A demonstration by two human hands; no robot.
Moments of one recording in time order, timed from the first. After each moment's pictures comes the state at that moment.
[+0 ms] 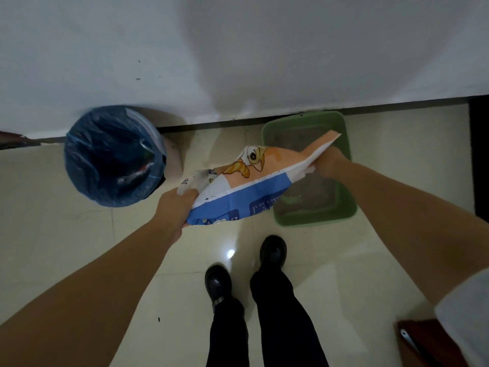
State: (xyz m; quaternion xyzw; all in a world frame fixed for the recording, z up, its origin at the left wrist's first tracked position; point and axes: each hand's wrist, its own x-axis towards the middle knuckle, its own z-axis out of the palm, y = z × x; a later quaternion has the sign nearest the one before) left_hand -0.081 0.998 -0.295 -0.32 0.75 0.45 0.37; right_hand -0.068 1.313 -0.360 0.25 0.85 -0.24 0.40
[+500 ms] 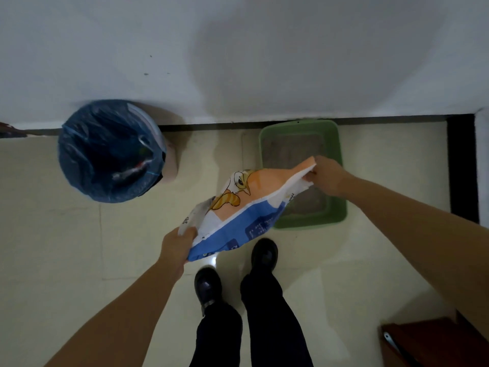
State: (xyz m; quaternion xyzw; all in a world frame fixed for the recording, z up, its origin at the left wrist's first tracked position) left_hand -0.001 0.958 -0.329 -0.39 0.71 0.45 0.38; right_hand -0.041 1.294 -0.320 0.19 0.87 -0.28 0.37
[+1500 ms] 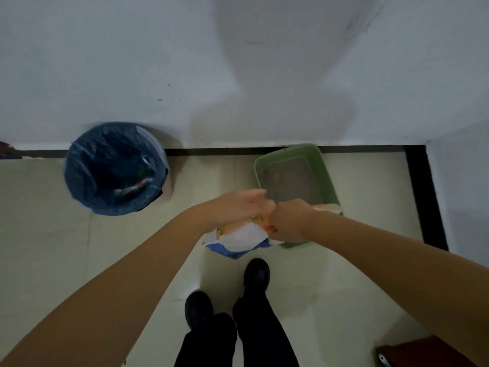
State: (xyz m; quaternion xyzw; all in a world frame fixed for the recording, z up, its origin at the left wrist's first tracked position) left_hand -0.059 1.041 -0.239 0.13 0.72 0.40 0.56; right_hand -0.001 1.187 -0.220 -0.16 0.87 0.02 0.46
